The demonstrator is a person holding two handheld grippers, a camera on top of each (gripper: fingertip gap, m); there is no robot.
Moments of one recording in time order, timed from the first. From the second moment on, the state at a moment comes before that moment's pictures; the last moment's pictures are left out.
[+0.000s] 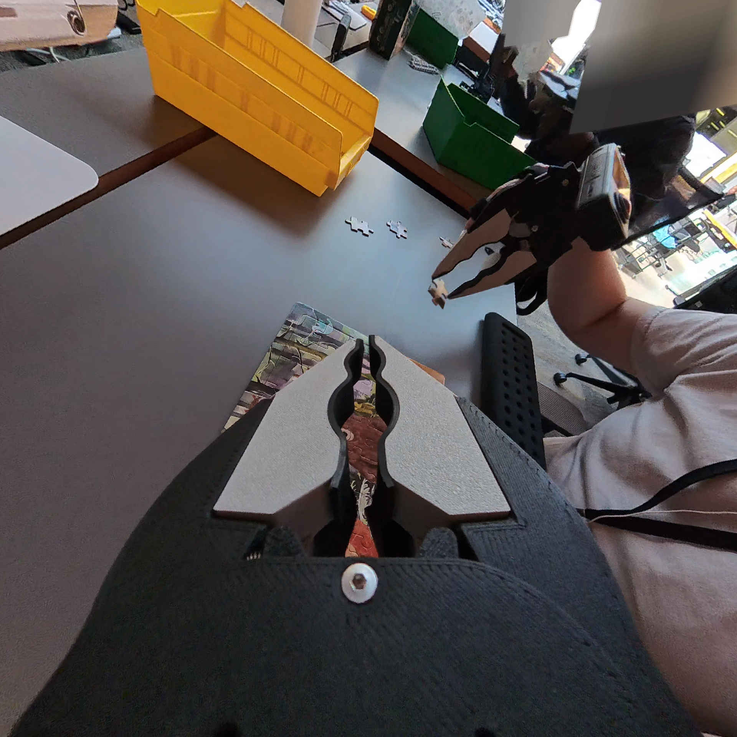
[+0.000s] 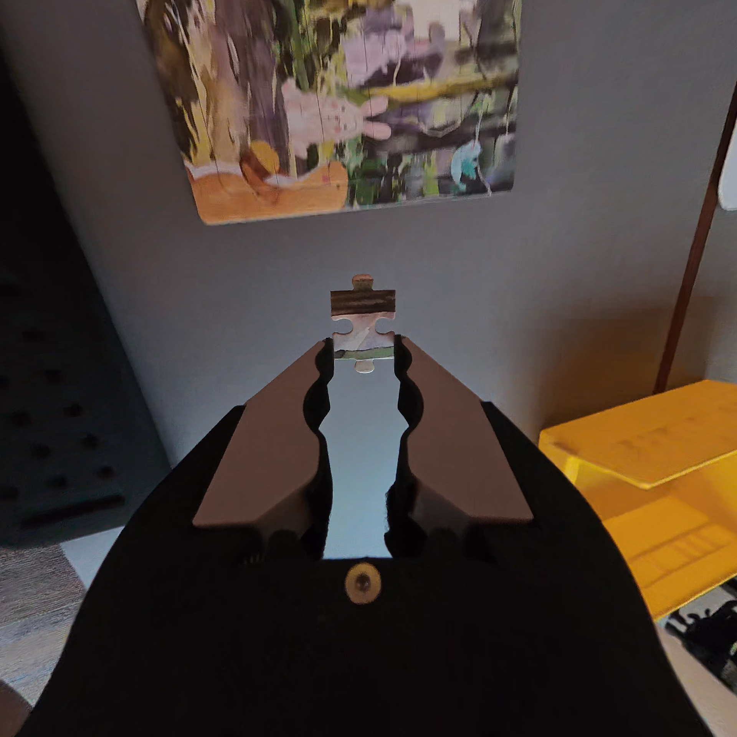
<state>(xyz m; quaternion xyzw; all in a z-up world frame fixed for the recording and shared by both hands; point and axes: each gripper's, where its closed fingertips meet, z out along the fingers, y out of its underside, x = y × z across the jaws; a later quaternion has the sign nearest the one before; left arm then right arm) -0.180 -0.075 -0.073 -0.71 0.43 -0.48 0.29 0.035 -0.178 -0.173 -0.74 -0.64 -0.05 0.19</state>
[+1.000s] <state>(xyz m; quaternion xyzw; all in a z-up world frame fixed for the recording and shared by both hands) -0.225 -0.061 -0.041 -0.69 0.37 -0.52 0.34 -0.160 -0.109 -0.171 -0.70 -0.69 -0.01 0.18</state>
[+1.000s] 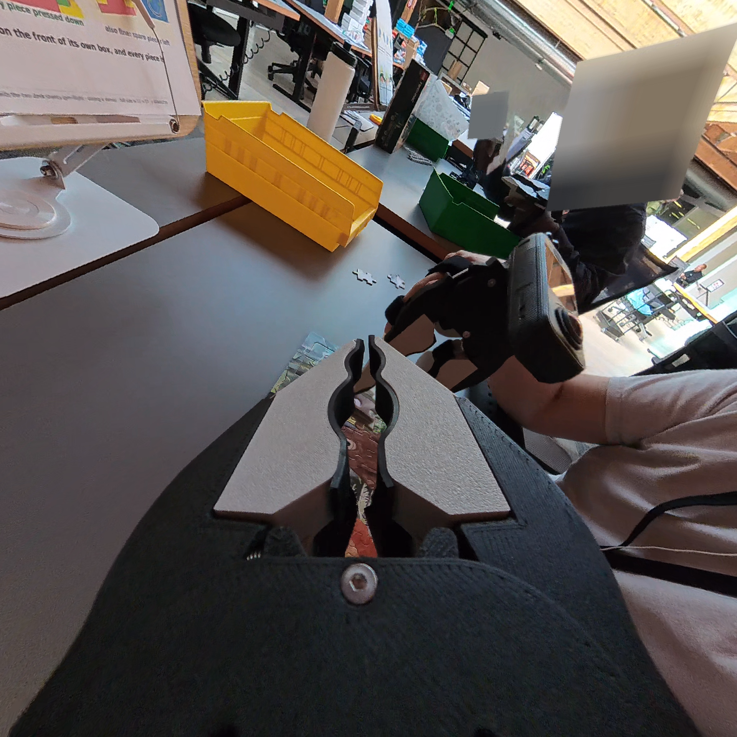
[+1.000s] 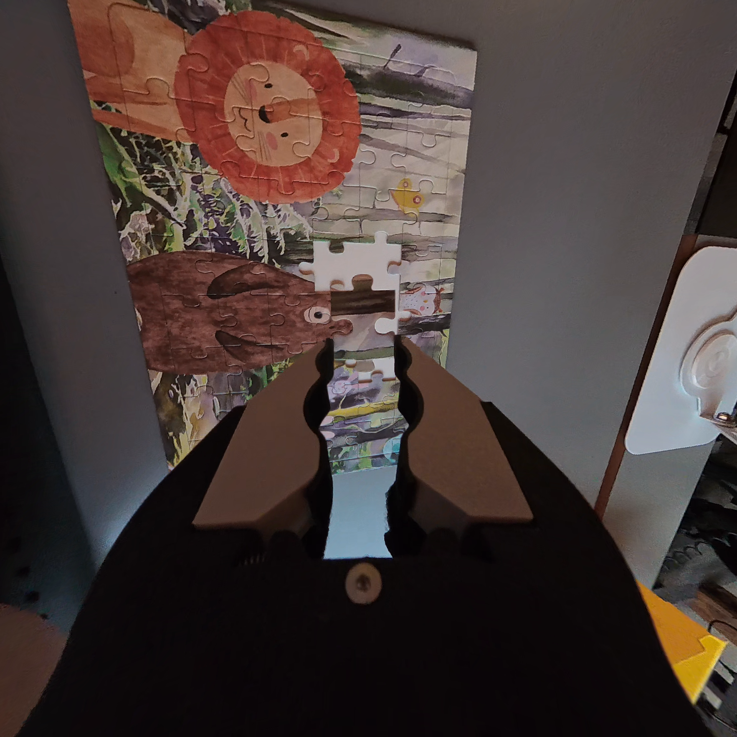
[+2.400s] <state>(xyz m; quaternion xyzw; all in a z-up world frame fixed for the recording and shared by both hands) -0.235 -0.055 -0.040 -0.68 0.35 -0.55 0.33 -0.185 -0.082 -0.241 -0.73 -0.67 0.09 0.10</state>
